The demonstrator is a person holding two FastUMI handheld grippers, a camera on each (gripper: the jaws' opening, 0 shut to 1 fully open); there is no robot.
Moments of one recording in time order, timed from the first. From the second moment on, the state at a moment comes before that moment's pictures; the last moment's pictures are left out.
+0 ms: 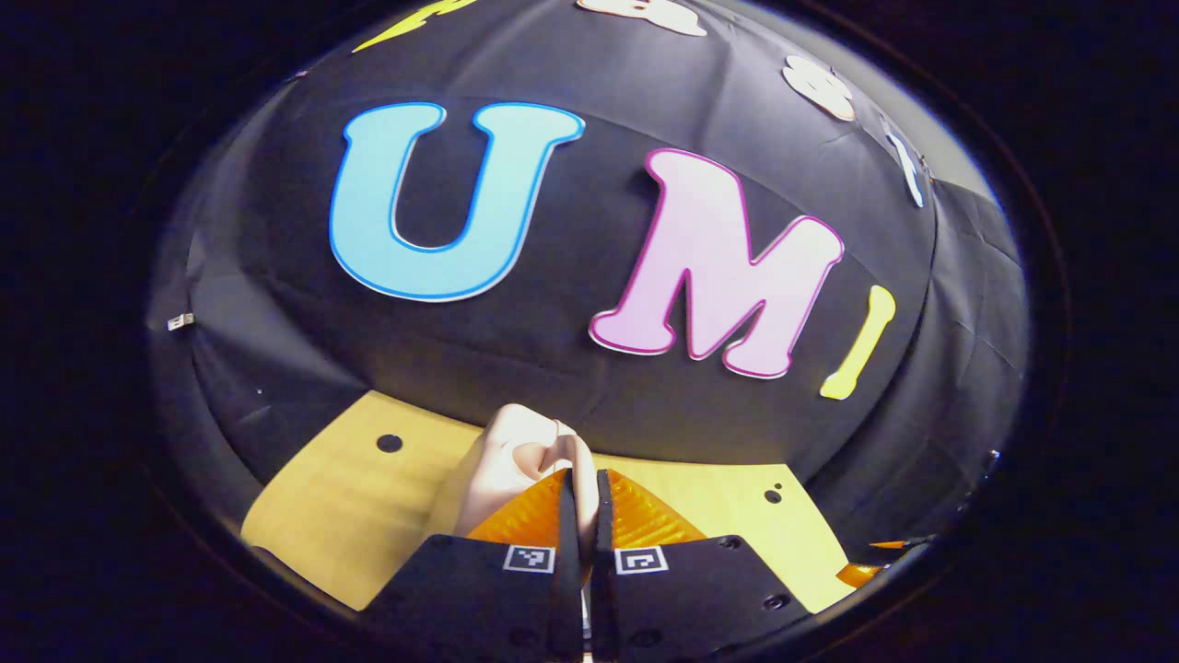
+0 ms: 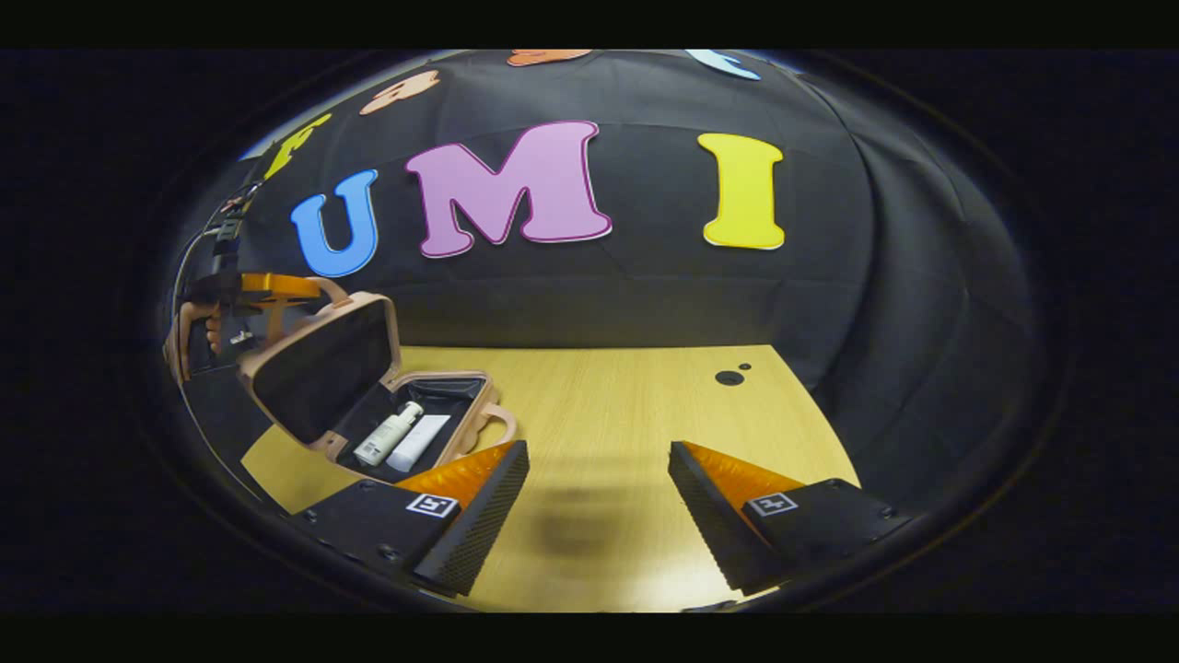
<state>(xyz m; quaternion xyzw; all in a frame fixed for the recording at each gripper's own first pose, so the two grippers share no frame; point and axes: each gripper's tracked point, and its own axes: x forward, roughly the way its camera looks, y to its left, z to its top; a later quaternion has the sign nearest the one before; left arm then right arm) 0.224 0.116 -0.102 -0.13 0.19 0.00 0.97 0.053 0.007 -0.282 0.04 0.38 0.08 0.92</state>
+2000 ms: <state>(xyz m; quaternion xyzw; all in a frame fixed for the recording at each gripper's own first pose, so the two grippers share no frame) -0.053 0.033 0.028 -0.03 0.08 0.01 1.00 -0.059 0.055 -0.013 0.07 0.20 0.07 0.97</state>
